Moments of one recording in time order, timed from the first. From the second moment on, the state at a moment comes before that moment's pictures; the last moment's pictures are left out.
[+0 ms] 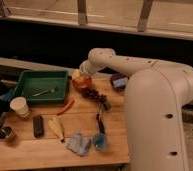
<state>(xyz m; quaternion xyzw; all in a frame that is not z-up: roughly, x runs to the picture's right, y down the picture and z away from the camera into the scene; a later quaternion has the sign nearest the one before) -0.080 -0.085 0.871 -0.27 -0.11 0.62 0.72</state>
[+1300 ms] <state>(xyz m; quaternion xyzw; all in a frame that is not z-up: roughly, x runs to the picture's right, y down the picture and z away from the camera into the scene) -0.065 -0.096 0.903 -0.20 -0.21 0.70 0.65</state>
